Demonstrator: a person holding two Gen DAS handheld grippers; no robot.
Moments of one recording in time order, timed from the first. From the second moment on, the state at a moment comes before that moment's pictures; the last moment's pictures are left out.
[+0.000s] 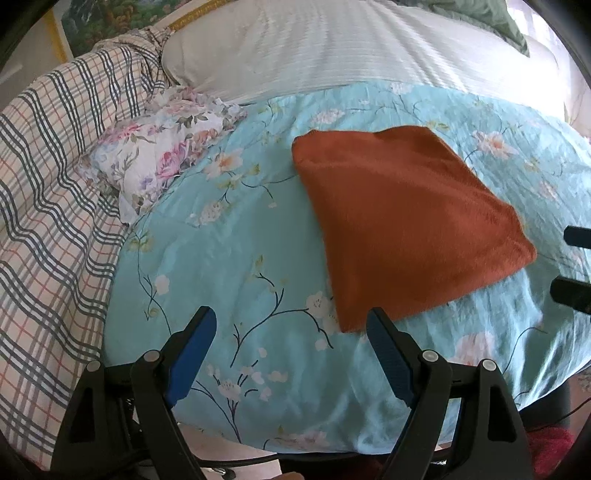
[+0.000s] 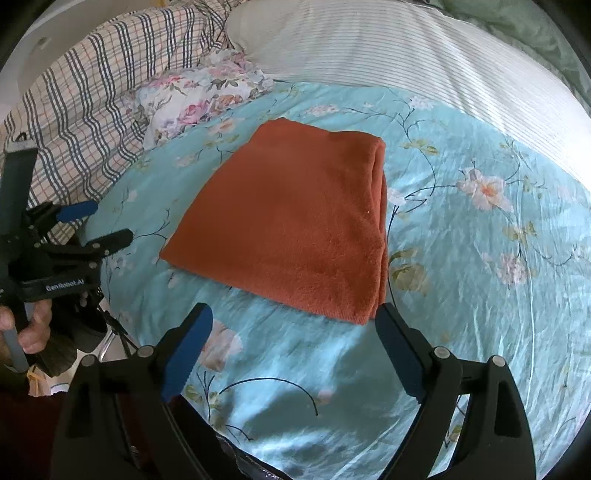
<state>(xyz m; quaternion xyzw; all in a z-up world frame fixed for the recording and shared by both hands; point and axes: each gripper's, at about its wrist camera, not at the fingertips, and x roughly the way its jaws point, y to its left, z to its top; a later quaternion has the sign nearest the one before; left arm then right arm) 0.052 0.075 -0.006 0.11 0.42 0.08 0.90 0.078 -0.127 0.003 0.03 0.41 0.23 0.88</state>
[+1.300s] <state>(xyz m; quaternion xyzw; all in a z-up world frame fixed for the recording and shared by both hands) 0.055 0.063 -0.021 0.08 0.43 0.07 0.90 0.092 -0.122 -0.010 0.05 0.42 0.22 0.88</state>
